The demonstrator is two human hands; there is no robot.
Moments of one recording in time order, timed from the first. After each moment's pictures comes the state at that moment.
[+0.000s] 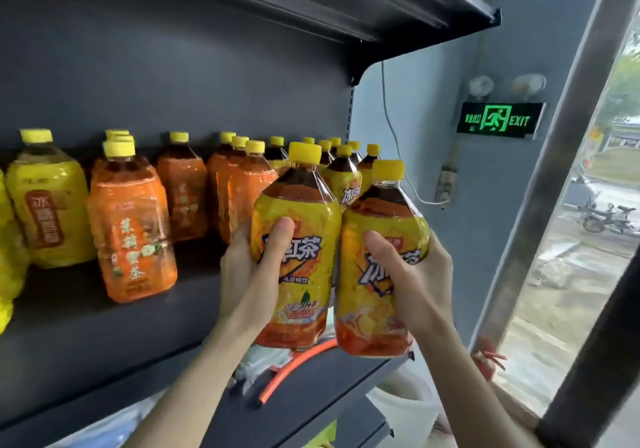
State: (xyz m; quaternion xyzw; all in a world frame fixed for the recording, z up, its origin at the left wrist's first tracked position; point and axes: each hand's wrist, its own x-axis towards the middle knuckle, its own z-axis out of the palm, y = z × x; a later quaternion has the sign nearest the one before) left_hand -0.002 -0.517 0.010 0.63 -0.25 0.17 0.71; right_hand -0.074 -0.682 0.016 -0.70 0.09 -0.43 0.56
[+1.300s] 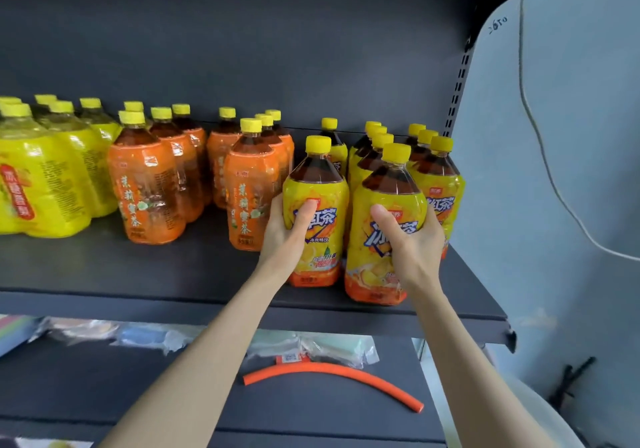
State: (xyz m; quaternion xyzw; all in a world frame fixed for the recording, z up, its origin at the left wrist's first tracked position) left_hand 0.111 -0.697 -0.011 0.72 -0.02 0.29 0.64; right_hand 0.130 -0.870 -0.001 -0.69 -0.12 -0.25 0.67
